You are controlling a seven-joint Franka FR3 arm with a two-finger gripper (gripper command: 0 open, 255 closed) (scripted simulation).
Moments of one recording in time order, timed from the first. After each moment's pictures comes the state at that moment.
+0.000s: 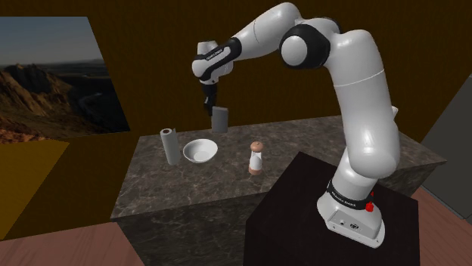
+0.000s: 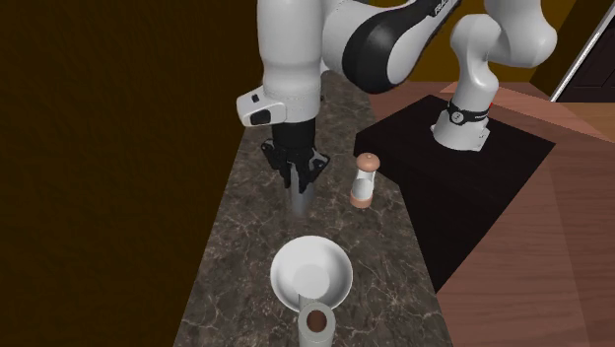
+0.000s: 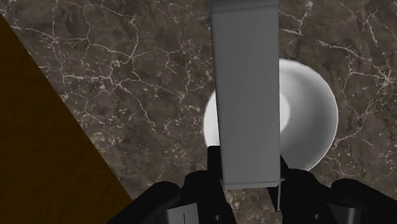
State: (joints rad) arm 0.07 0.53 -0.16 -1.57 0.10 2.11 -0.54
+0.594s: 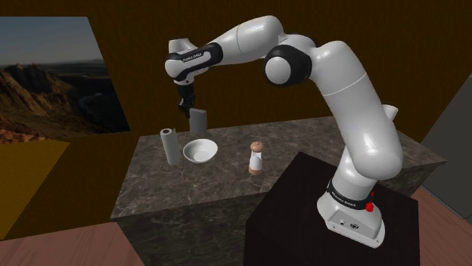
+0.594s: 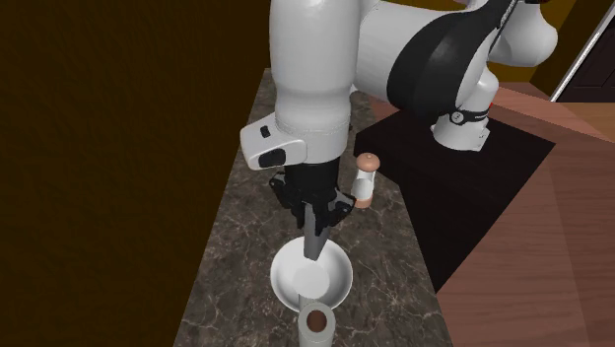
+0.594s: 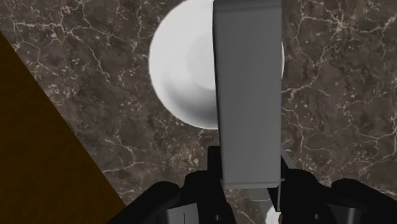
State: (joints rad) arm 0.17 0.70 -0.13 -1.24 0.09 1.95 -0.38
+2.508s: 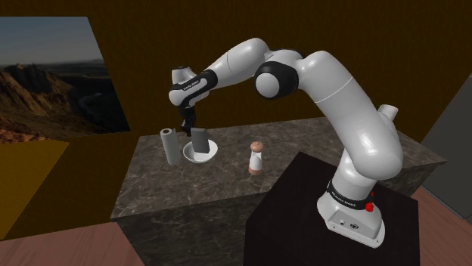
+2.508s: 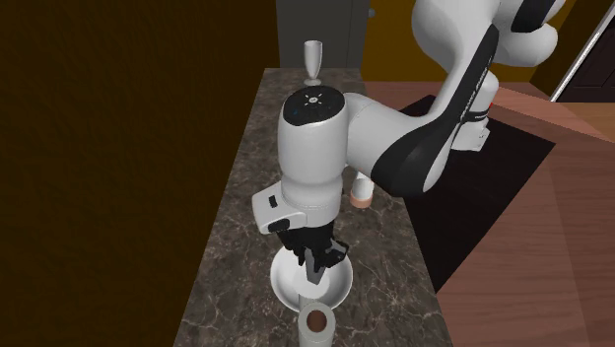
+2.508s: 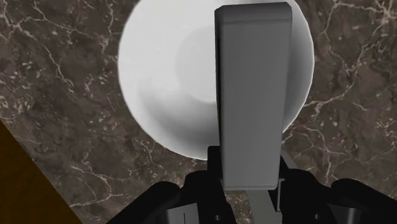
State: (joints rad) arm 0.17 0.85 -0.12 -1.29 0.11 2.14 -0.38
